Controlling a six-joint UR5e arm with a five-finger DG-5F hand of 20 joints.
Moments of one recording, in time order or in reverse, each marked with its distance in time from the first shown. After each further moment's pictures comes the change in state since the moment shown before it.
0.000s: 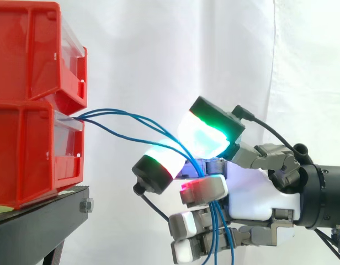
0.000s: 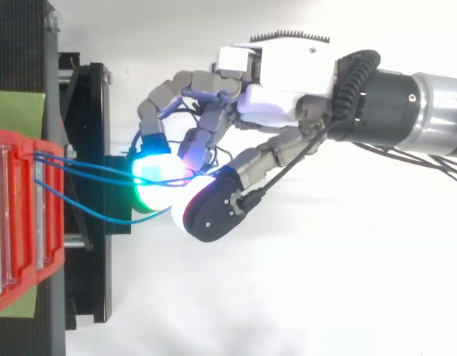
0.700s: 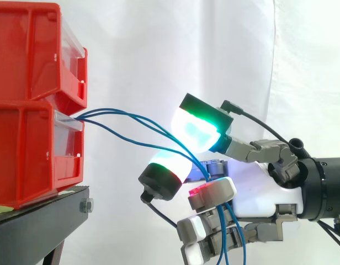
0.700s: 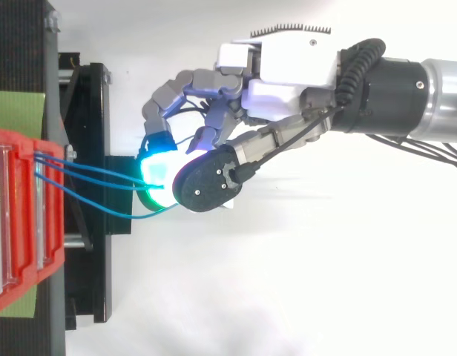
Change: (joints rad) arm -0.018 0.011 0.045 -0.138 -0.048 0.003
